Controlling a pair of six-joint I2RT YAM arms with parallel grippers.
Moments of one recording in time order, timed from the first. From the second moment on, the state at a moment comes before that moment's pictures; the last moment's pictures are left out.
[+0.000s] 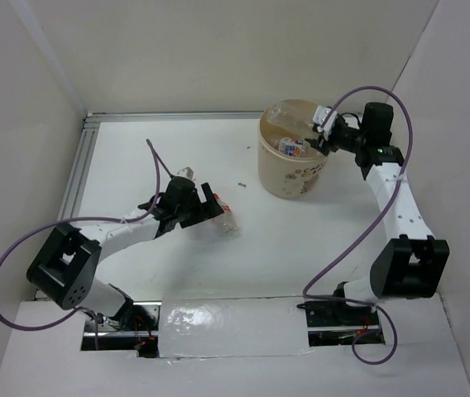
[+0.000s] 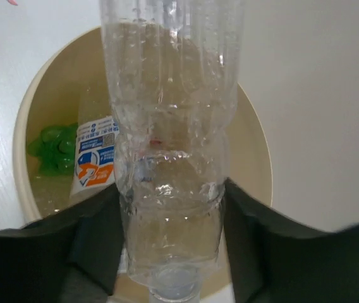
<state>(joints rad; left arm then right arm) -0.55 1.44 0.75 -0.04 0.01 -0.85 -0.06 1.40 1.28 -0.28 -0.84 -1.00</state>
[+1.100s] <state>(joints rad) -0.73 1.56 1.30 -0.09 0.03 -0.61 -0.30 1.13 1.08 -0.88 -1.14 -1.12</state>
